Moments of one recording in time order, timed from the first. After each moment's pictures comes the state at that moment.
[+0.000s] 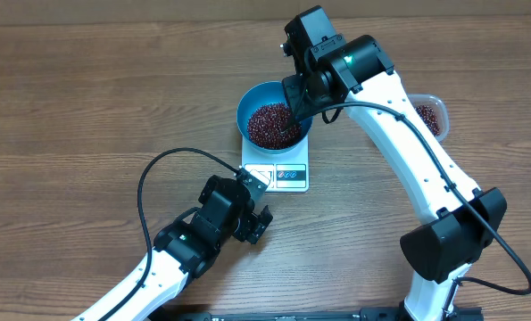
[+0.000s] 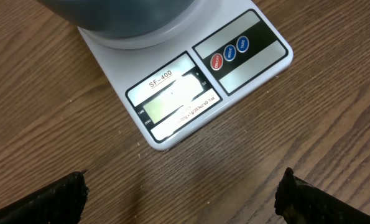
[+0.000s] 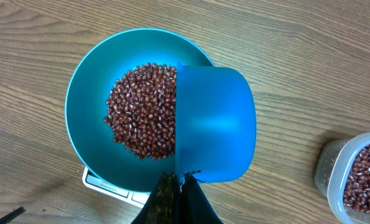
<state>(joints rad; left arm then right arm) -0.67 1.15 0.54 -0.23 -0.13 0.03 0.50 1.96 2.04 -1.24 0.05 0.18</state>
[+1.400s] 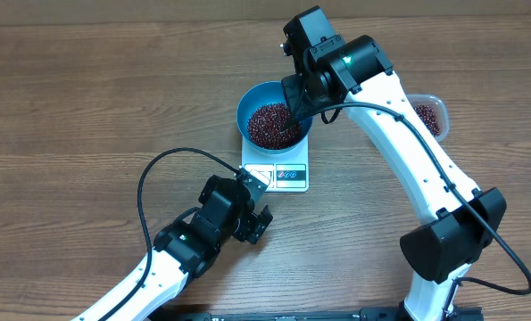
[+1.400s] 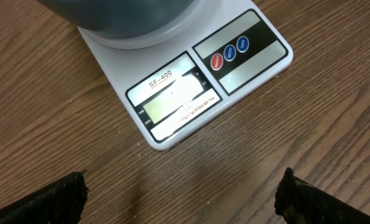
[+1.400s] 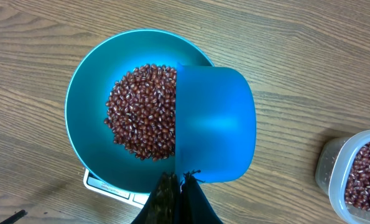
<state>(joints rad) -0.67 1.15 0.54 -0.23 -0.13 0.03 0.50 1.96 2.04 -1.24 0.06 0.19</state>
